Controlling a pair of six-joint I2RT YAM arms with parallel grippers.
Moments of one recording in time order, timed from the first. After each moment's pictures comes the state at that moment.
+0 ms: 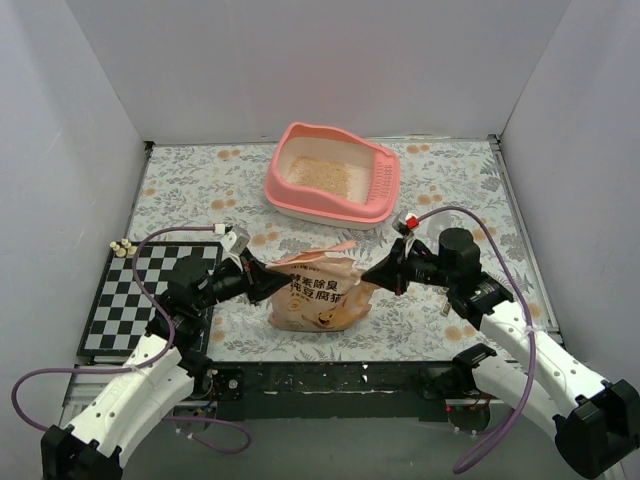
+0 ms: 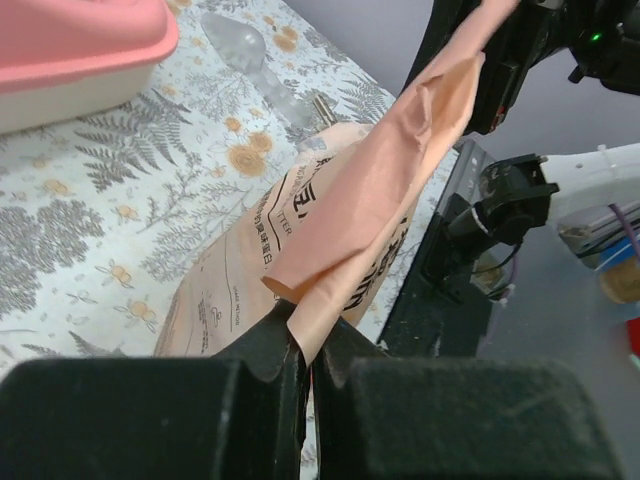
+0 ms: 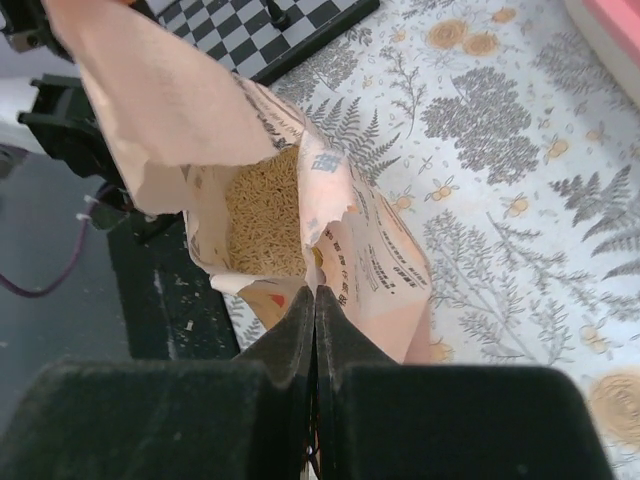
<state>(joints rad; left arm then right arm) -0.45 0.61 0.41 0.14 0.65 -0.39 0.52 0.83 0.55 -0.02 -0.73 0.15</state>
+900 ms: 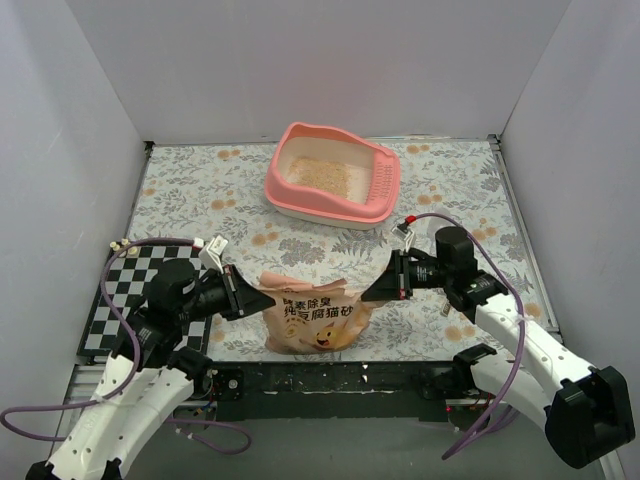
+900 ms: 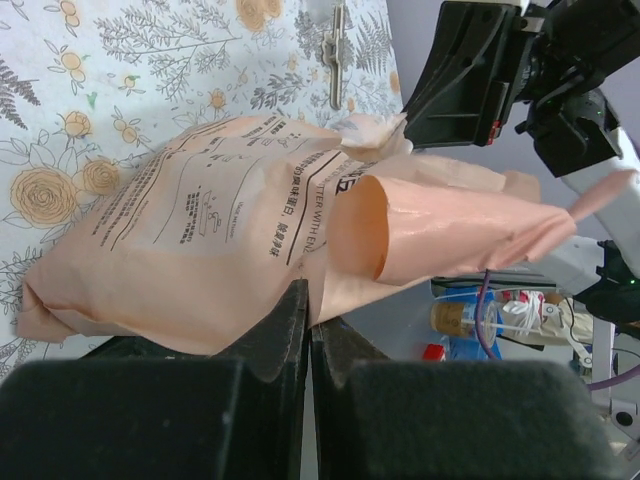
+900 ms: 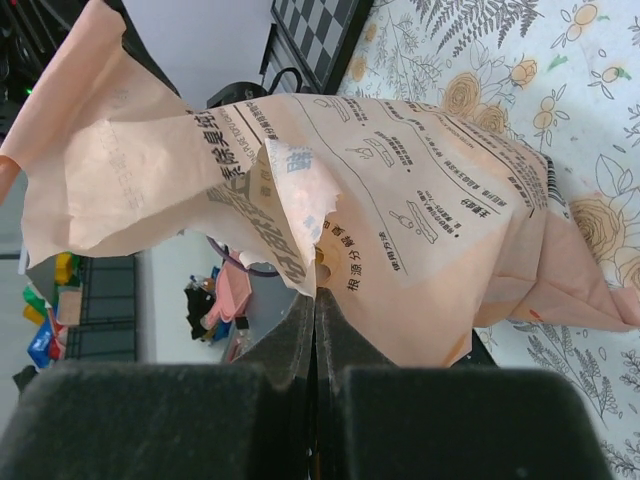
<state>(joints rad) -0.45 0.45 0.66 -0.63 0.53 -0.85 0.46 0.93 0.54 -0.11 -0.98 0.75</state>
